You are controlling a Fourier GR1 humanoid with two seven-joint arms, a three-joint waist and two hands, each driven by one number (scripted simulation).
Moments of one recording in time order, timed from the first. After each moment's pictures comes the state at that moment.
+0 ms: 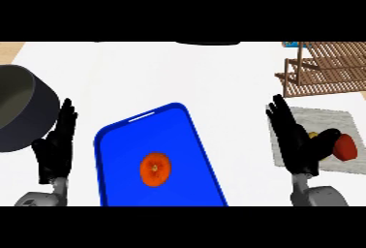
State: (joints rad) left arm -0.05 0.30 -0.12 -1.47 0.08 0.41 0.02; right arm -0.09 -0.21 0.18 -1.53 -0.28 -0.24 0.10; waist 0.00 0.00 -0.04
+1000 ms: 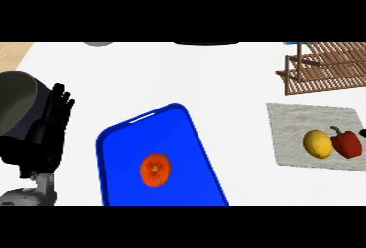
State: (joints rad) left arm -0.07 0.32 -0.08 -1.65 0.15 0.32 0.11; right arm -0.08 -0.64 -0.27 -1.49 -0.44 0.10 0.05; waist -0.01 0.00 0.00
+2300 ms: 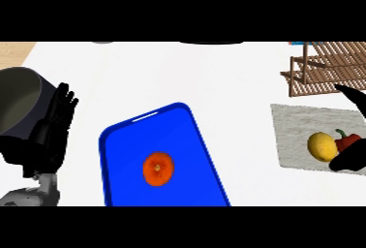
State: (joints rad) left arm -0.08 0.29 -0.07 -1.66 0.13 0.28 0.13; right arm -0.29 -0.90 0.25 -1.74 0.15 0.28 0.88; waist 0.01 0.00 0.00
